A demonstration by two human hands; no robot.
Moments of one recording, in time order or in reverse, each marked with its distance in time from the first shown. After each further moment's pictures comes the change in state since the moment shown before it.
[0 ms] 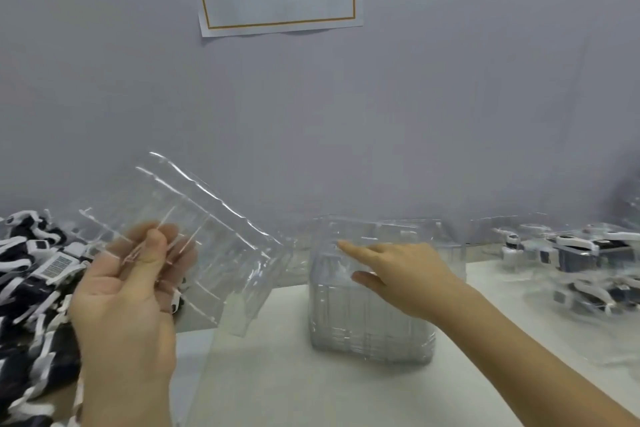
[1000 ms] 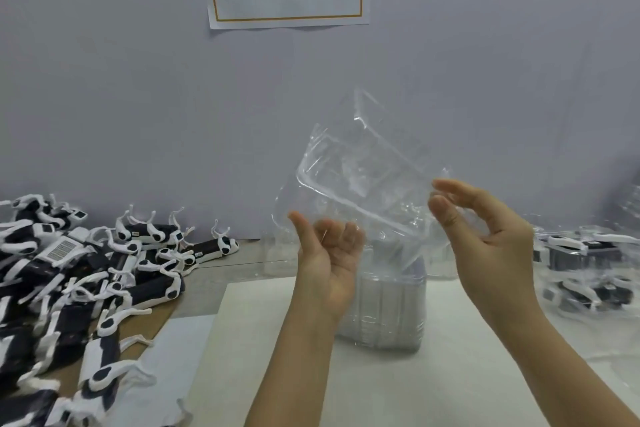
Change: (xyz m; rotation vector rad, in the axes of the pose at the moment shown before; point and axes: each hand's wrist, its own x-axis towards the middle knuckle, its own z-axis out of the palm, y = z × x) left_hand -0.044 -0.057 0.145 -0.700 -0.095 -0.679; right_hand -0.051 -0.006 -0.061 1.061 0.888 0.429
